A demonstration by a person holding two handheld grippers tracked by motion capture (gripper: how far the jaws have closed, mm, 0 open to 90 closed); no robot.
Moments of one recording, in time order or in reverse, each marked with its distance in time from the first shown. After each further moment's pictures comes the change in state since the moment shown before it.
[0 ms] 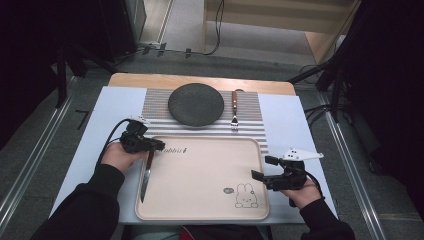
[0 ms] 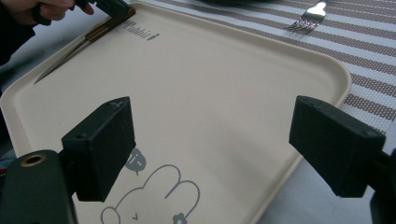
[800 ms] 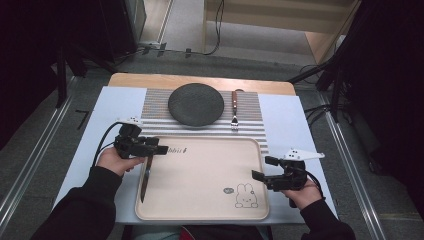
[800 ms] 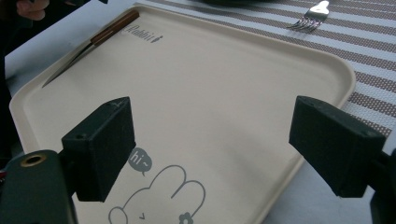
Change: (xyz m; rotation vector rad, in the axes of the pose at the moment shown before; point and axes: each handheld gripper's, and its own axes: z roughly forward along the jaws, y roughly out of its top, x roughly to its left) left arm -0.028 -0.010 -0.031 -0.135 -0.085 -0.003; right arm 0.000 0.000 -0.002 0.000 0.016 0.019
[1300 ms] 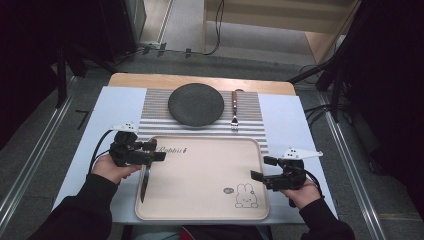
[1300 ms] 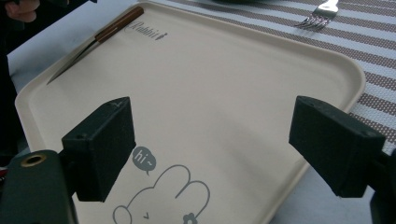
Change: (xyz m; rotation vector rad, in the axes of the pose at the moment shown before) left arm -0.013 -0.013 -0.010 -0.024 -0.024 0.020; right arm 0.000 0.003 0.003 0.015 0.017 -0.012
